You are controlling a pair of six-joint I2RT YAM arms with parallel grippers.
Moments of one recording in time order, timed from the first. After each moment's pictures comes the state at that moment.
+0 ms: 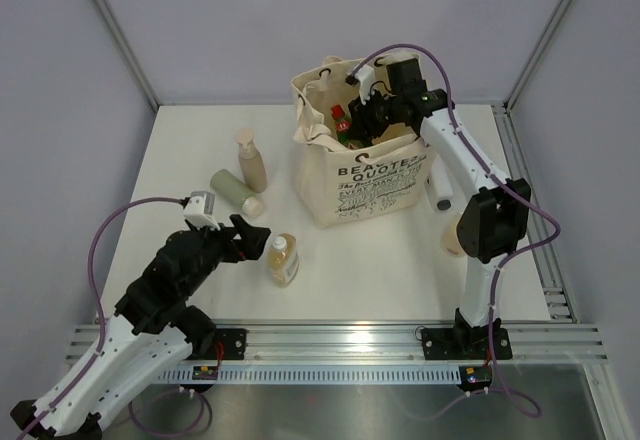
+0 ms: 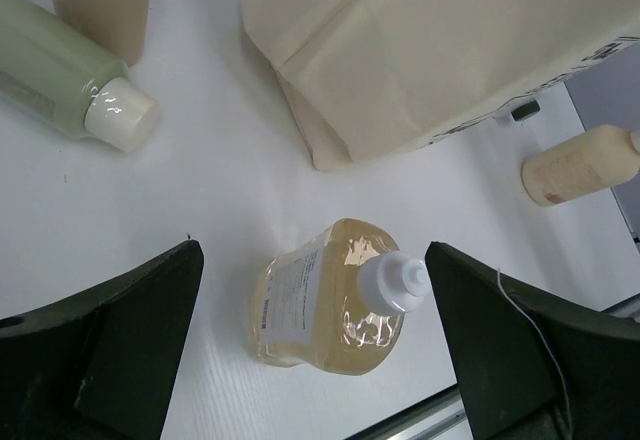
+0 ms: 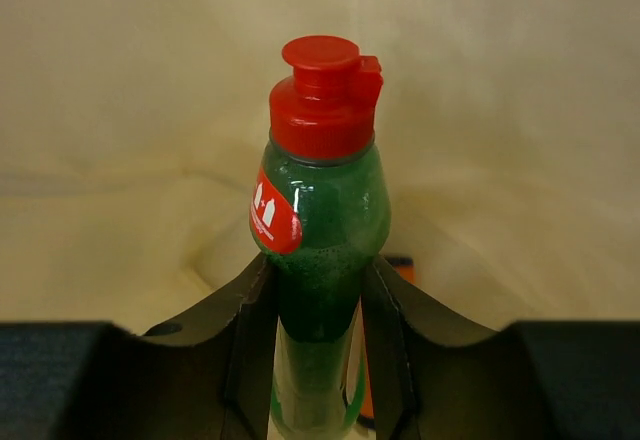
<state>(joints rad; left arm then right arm) -0.66 0.40 0.58 -0.49 -0.19 -0.55 0.35 1.99 2.01 -0.71 -0.58 -0.33</state>
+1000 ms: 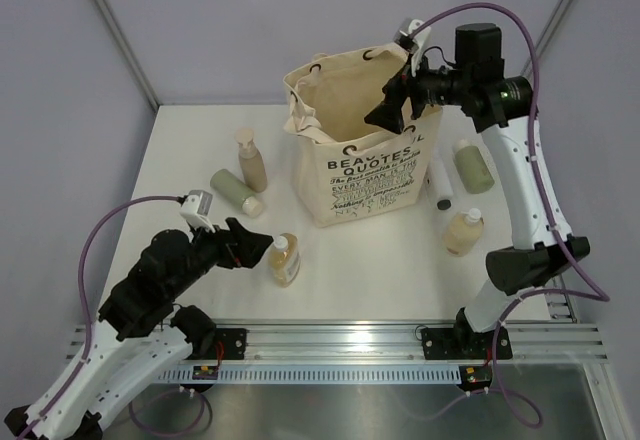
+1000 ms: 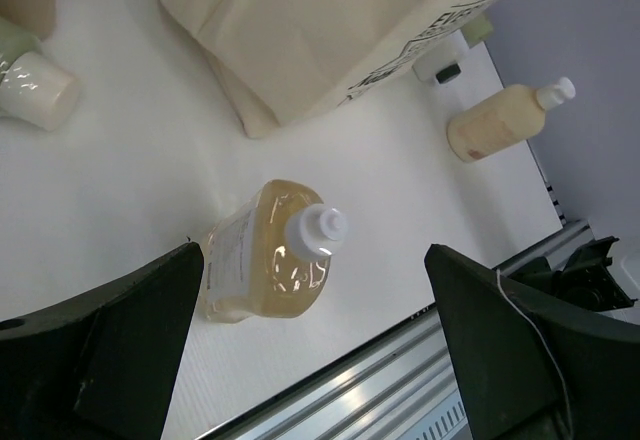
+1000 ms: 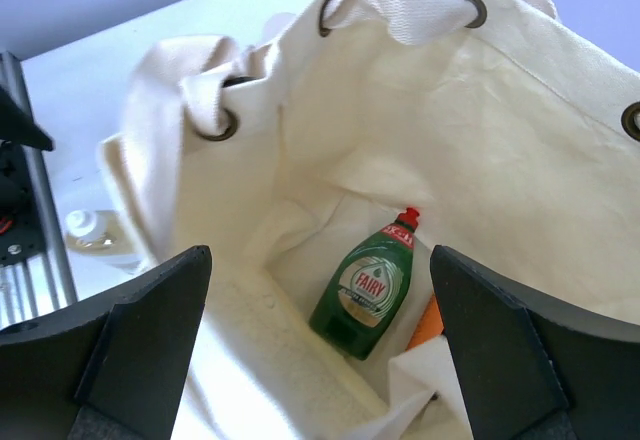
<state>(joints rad) -0.66 0.39 0.70 -0.63 -0.04 -0.61 0.28 1.72 2.16 -0.92 -0.78 -0.34</state>
